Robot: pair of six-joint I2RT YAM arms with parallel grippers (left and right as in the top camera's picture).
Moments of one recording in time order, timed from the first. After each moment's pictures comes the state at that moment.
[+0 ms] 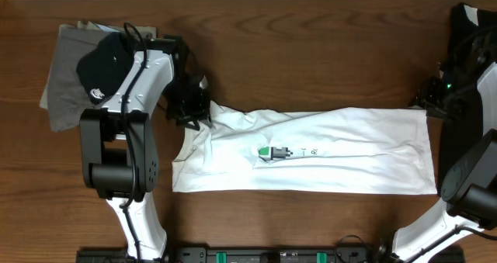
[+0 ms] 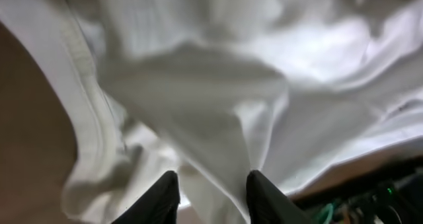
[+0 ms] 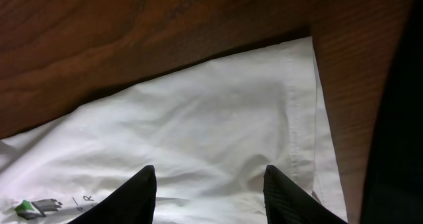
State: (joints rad) left arm -0.10 2.05 1.56 -1.33 0.39 -0.09; right arm -0.41 1.92 1.55 -1.16 -0.23 0.01
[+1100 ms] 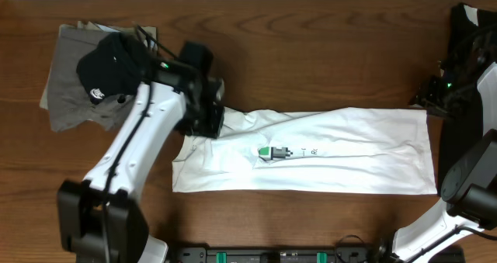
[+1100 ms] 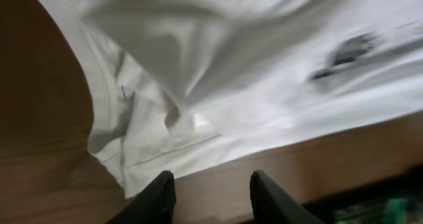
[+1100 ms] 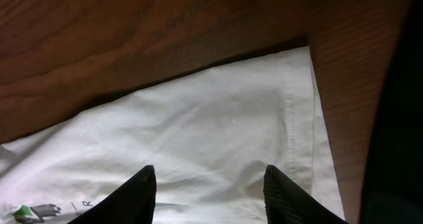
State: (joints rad) left arm -0.30 1.67 1.35 -1.26 0.18 -0.09; right arm -0.41 1.92 1.55 -1.14 -0.23 0.01
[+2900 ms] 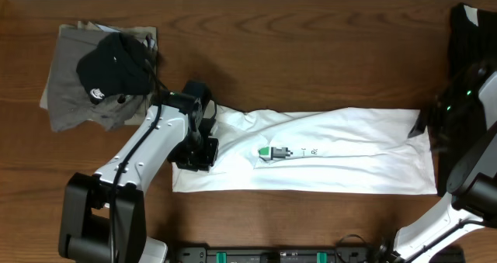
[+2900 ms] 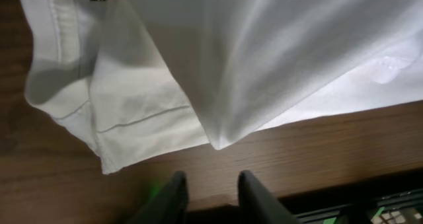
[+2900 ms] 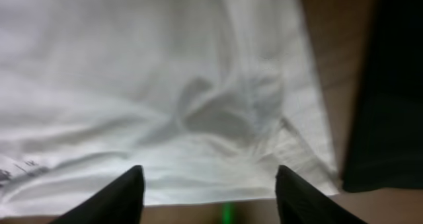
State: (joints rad) left arm -0.30 1.64 1.08 -1.20 0.18 -0.12; right arm -0.48 1.98 1.43 -1.31 -0.13 0.01
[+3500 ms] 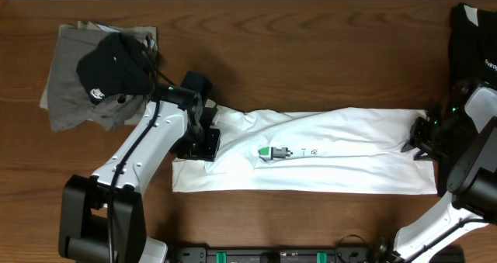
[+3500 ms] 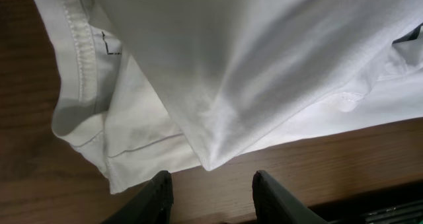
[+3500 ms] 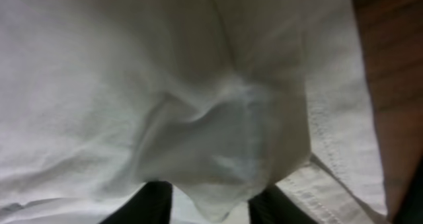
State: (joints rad) left arm -0.30 1.64 1.13 -1.17 0.18 -0.12; right arm -0.48 1.99 1.27 -1.13 -0.14 0.08
